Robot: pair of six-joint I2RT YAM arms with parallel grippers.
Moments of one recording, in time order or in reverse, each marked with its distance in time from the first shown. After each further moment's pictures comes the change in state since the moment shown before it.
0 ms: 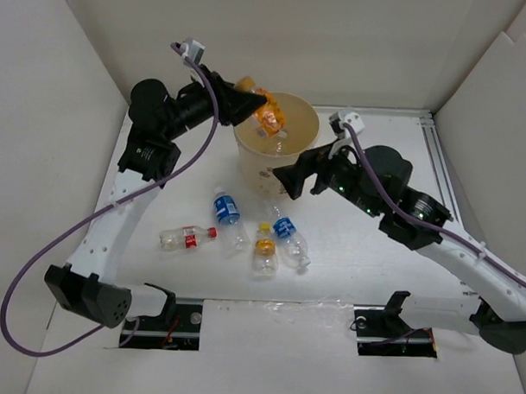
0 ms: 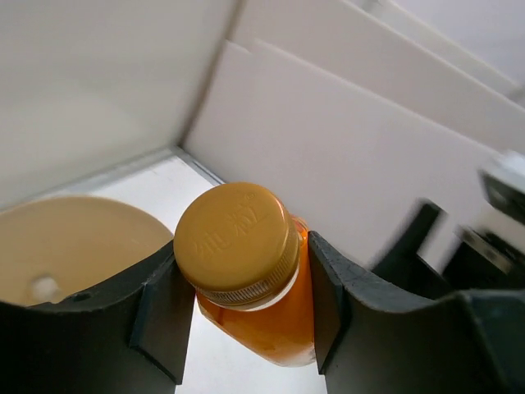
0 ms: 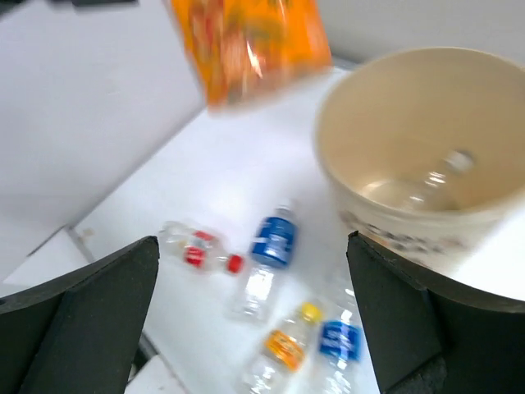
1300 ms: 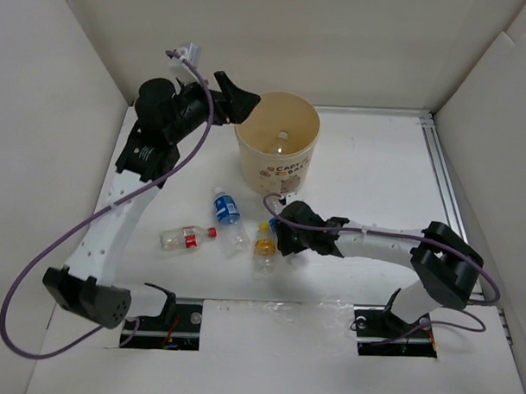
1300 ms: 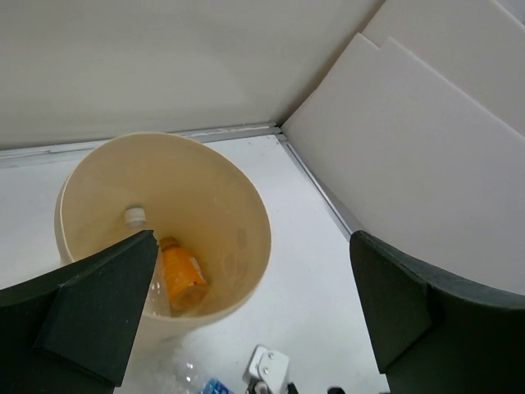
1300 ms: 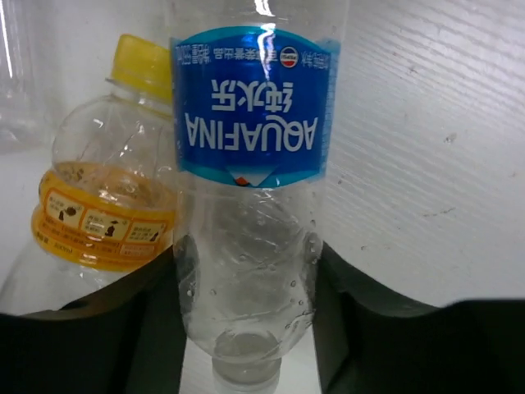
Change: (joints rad) left arm -0.012 0.056 0.086 -0.260 -0.359 0.086; right arm 0.006 0.384 -0.574 0.093 0.072 0.200
